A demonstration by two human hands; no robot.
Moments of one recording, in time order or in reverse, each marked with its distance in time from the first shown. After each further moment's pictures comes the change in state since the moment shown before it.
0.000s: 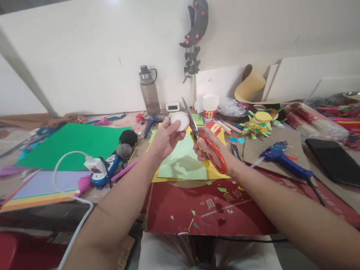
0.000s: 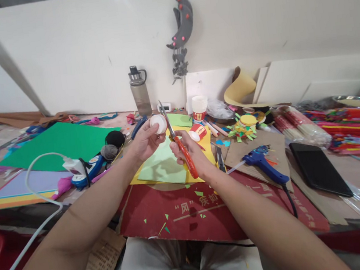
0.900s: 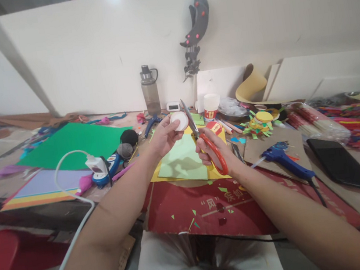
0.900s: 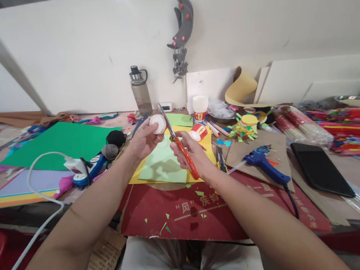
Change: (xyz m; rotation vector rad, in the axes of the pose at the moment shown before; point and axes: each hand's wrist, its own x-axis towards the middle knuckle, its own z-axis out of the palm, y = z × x) left_hand 0.003 0.004 -0.006 0.025 0.013 0.010; right_hand -0.007 -0.010 0.005 -0.003 0.035 0.071
